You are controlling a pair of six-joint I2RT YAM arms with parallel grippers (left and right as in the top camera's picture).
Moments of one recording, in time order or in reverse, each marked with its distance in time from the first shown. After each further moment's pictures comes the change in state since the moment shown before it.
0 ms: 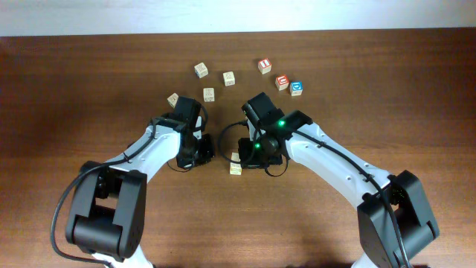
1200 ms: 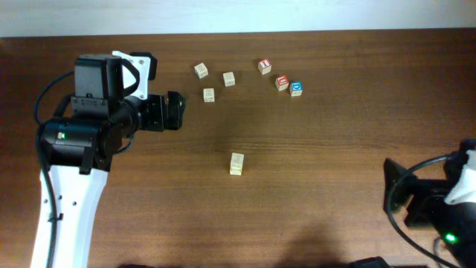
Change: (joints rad) left arm 0.167 -0.510 0.454 -0.402 -0.079 0.402; right arm -0.428 -1.056 0.236 -0.392 0.399 -0.351
